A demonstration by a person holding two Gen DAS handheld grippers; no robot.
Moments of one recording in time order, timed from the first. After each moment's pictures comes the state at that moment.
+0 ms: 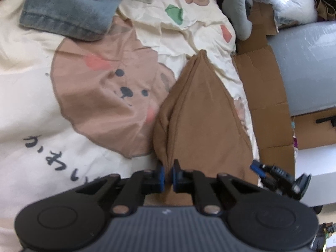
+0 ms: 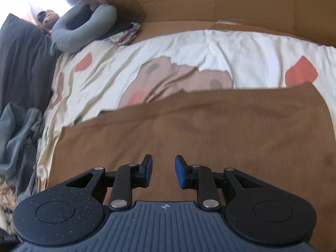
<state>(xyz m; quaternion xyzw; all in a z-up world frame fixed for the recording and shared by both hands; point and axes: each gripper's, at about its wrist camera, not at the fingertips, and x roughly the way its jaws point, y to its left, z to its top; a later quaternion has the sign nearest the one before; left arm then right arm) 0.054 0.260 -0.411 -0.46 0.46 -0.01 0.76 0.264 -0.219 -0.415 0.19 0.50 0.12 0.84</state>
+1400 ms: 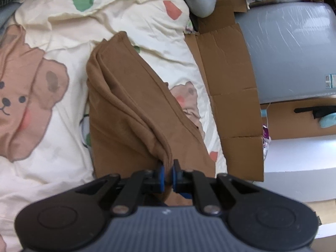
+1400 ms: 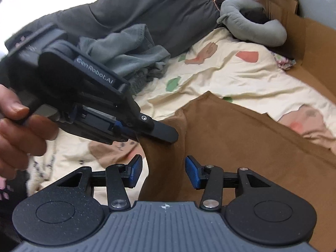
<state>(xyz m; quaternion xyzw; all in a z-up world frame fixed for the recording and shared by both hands) 0.153 0.170 -0.338 -0.48 0.49 -0.09 0.73 0.173 -0.034 -0.341 -0.05 0.40 0.39 0.83</state>
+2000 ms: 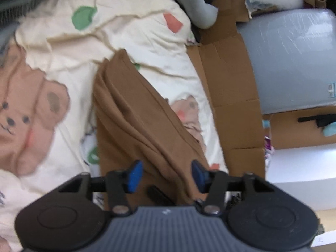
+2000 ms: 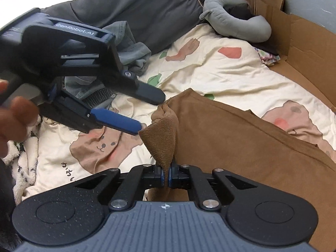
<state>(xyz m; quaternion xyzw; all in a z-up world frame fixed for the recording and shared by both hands) 0.169 0.188 -0.321 -0.46 0.49 -0.05 0.74 0.185 -0.040 -0.341 -0.05 0.40 0.35 0.84</state>
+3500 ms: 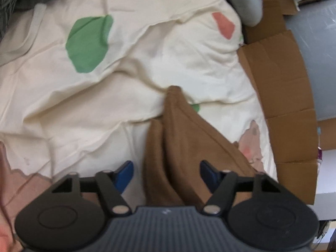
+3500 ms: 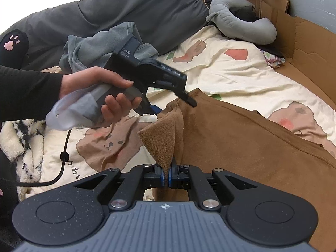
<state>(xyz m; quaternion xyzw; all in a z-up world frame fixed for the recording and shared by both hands) 0.285 0.245 -0.425 -0.39 0.54 -0.02 0.74 0.174 -0.039 -0.344 -0.04 0.40 0.36 0.84</state>
